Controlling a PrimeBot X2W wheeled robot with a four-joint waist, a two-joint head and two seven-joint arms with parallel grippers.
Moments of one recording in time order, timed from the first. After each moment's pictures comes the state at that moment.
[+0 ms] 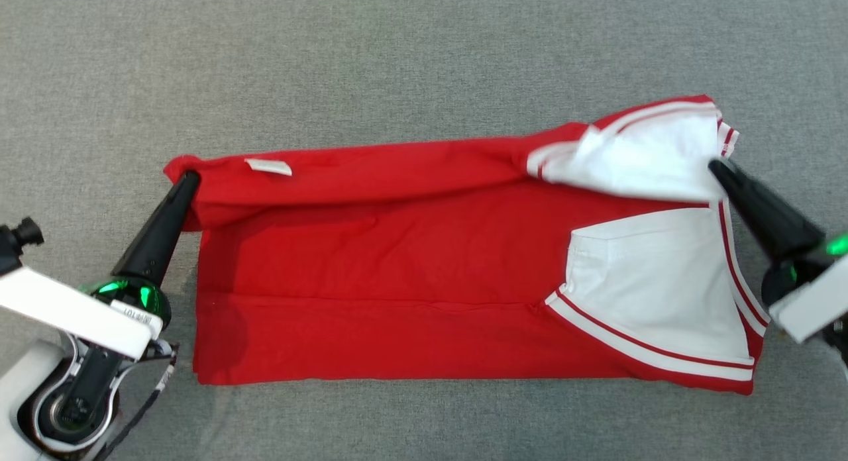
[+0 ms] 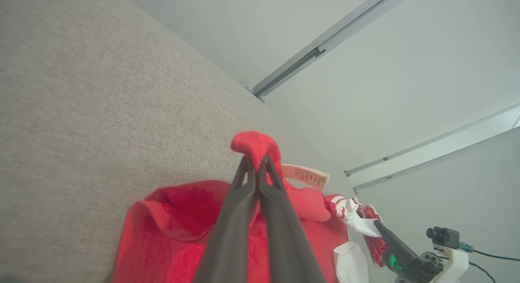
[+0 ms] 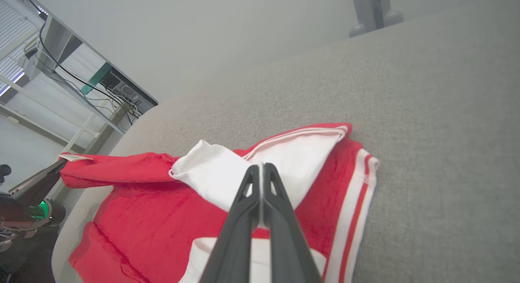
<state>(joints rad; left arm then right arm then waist) -0.49 0.78 -0.74 -0.03 -1.67 -0.13 -0.26 -0.45 -0.67 0.43 0.00 1.14 0.13 0.08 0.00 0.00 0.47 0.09</state>
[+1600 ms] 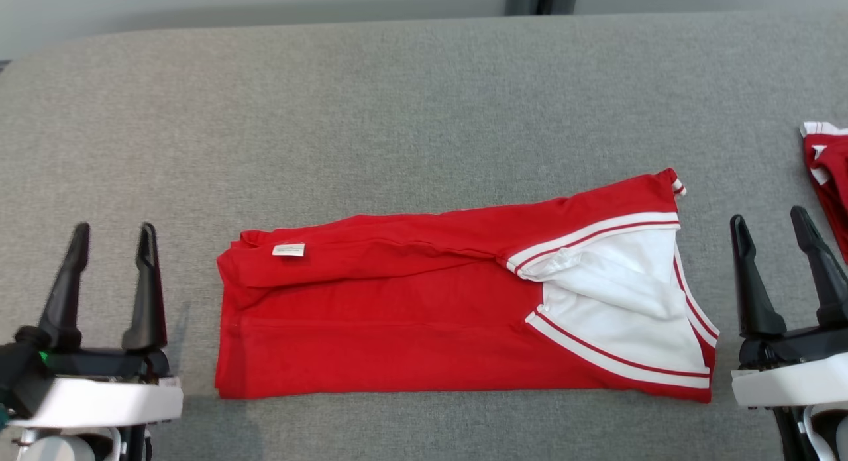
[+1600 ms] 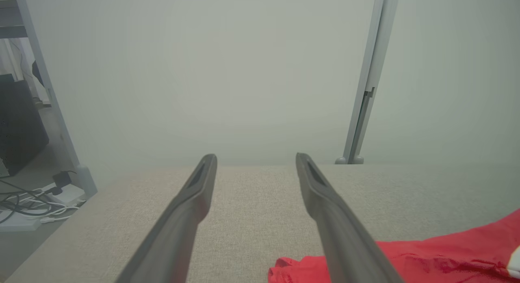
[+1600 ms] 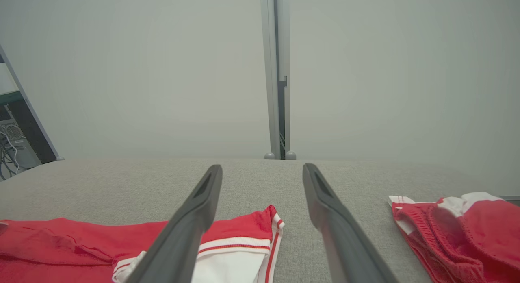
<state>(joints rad) -0.04 0.33 -0.05 -0.09 -0.43 0.06 -0.26 -0.07 -0.19 -0.02 -0.09 0.28 0.13 -0.18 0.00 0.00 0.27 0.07</state>
